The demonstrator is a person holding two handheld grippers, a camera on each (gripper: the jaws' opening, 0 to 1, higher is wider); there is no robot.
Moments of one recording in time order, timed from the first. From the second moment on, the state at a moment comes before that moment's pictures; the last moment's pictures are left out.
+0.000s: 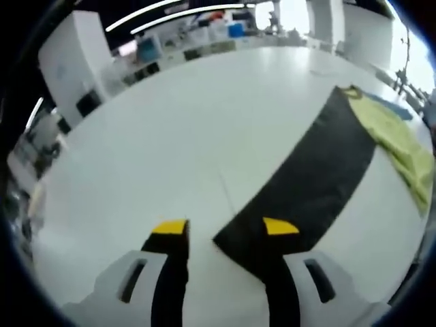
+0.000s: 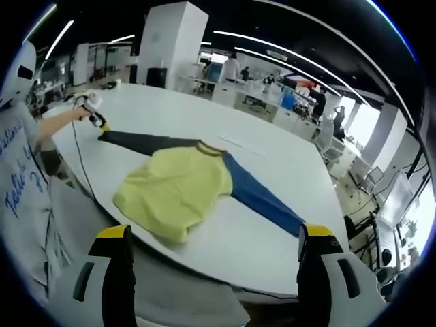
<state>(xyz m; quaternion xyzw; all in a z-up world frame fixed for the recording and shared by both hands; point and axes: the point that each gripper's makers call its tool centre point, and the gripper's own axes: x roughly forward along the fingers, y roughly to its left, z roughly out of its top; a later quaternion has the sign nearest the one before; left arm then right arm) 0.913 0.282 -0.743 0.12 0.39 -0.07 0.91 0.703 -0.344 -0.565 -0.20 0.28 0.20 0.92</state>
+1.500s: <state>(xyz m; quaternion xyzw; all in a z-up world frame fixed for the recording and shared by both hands) 0.854 0.166 -0.642 0.12 0.30 -0.10 0.94 0.739 -0.376 -0.566 -0.22 0.25 0.32 0.89</state>
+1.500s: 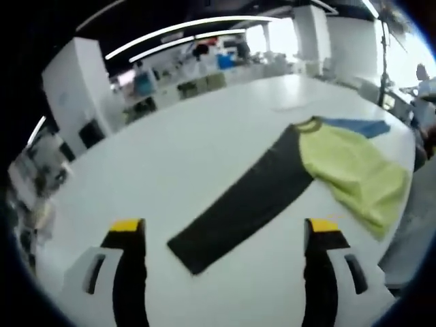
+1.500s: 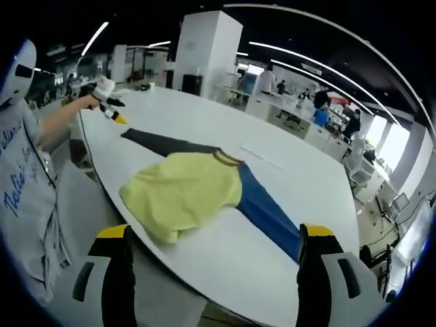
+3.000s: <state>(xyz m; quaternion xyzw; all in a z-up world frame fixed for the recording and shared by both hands) 0.809 0.032 -0.570 0.13 0.21 -0.24 0.94 0.740 -0.362 -0.575 -0.21 0.24 0.35 0.88</state>
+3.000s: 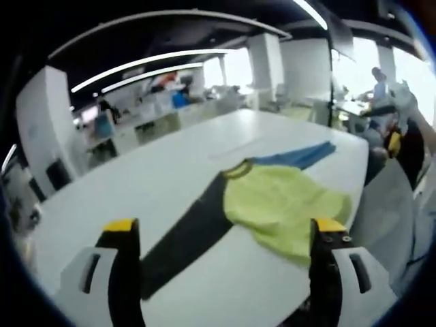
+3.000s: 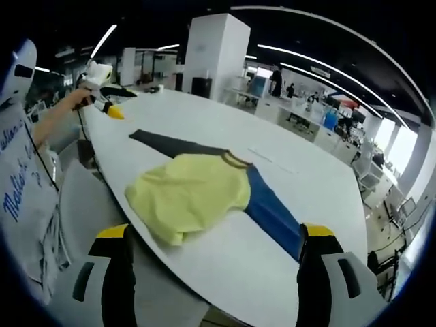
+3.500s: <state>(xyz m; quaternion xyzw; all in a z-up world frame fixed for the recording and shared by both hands) 0.784 0.007 -0.579 0.14 0.21 -0.27 0.93 0.730 -0.353 -0.581 -0.20 0.25 0.35 0.88</state>
